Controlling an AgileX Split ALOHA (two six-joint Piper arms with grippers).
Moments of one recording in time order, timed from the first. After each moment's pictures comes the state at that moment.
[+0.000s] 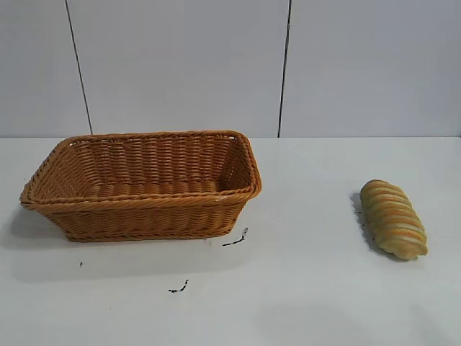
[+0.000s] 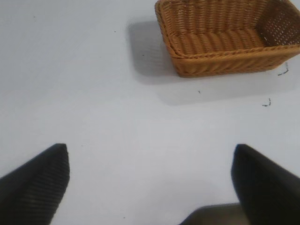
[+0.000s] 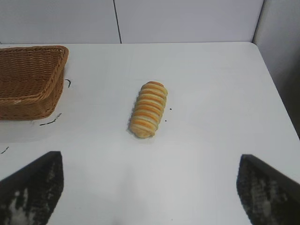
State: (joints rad) left arm -0.02 -0.01 -0.50 -0.04 1.07 0.08; right arm -0.02 0.00 -0.51 0.08 1.01 -0.06
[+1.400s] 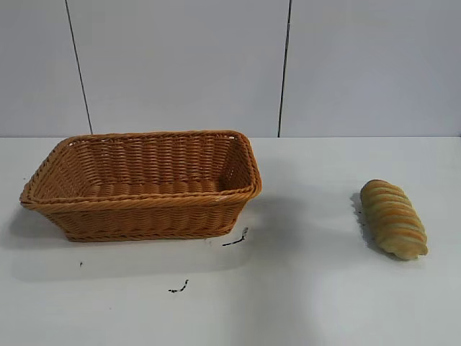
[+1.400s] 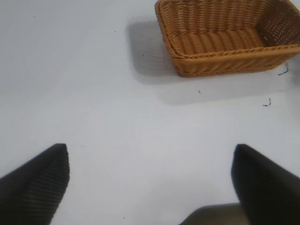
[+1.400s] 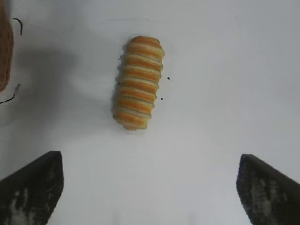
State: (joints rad) left arm -0.02 -0.01 -0.50 -0.04 1.07 0.08; right arm -0.02 1.63 -1.22 0.08 0.90 -0.09
